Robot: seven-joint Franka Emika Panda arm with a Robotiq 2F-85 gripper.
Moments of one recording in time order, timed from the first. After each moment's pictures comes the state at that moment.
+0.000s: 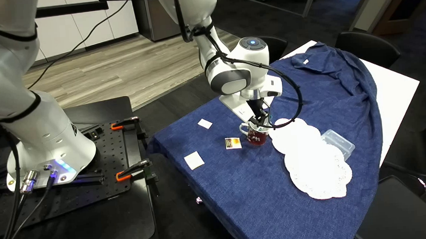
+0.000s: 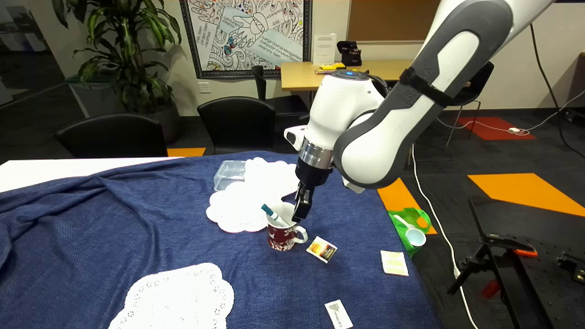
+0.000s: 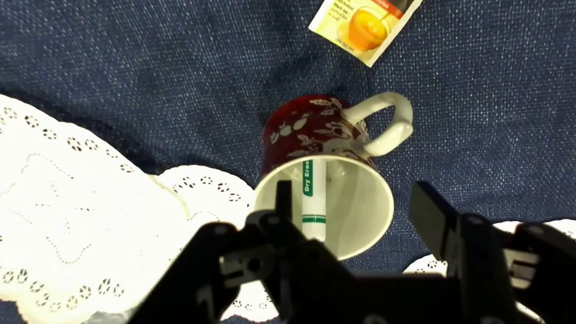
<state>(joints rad) -0.23 0.62 0.09 -2.09 0.00 2.97 -0.39</state>
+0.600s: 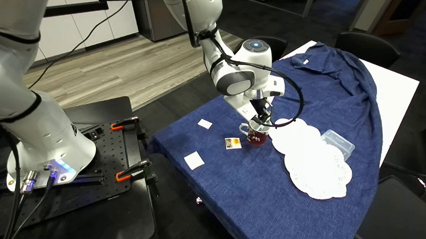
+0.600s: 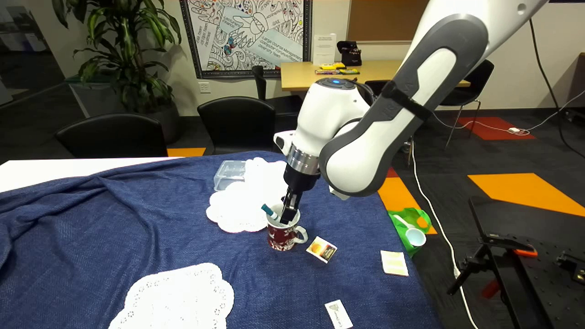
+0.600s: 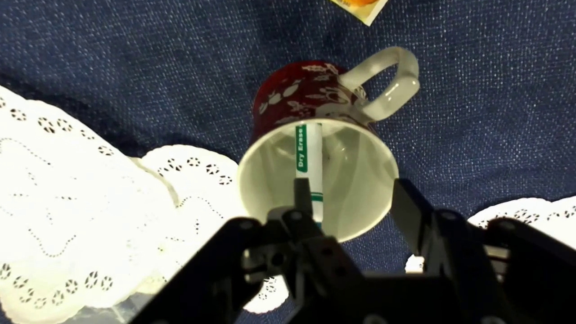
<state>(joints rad) -0.20 0.70 0.09 -2.00 0.00 2.97 -0.34</state>
